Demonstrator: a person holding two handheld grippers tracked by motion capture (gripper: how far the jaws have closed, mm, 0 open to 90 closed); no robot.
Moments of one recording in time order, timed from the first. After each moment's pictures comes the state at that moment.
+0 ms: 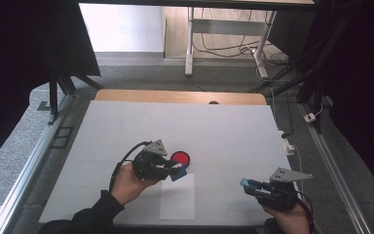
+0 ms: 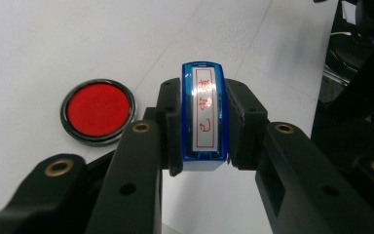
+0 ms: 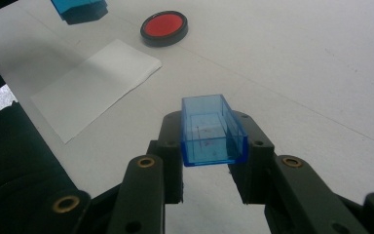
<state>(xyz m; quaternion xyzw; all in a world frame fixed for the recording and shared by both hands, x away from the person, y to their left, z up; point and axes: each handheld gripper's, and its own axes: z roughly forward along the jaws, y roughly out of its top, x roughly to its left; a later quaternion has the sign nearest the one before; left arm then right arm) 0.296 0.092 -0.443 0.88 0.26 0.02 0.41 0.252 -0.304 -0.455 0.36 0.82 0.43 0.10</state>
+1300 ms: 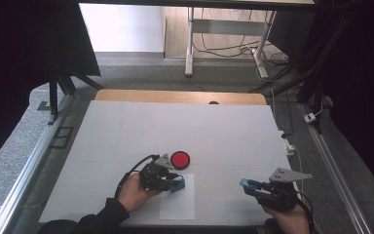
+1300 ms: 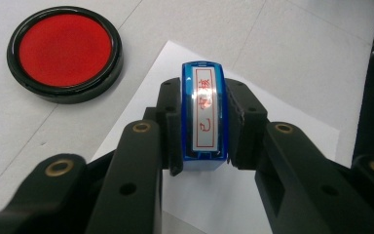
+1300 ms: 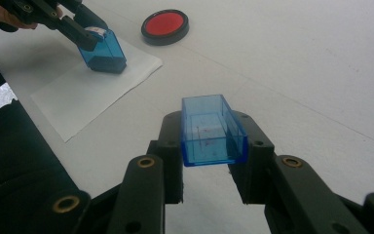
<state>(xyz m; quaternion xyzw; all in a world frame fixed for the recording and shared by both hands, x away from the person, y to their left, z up) 0.297 0.077 -0.498 0.90 0.26 0.01 0.35 0.252 -0.304 -0.455 0.36 0.83 0.42 0.11</state>
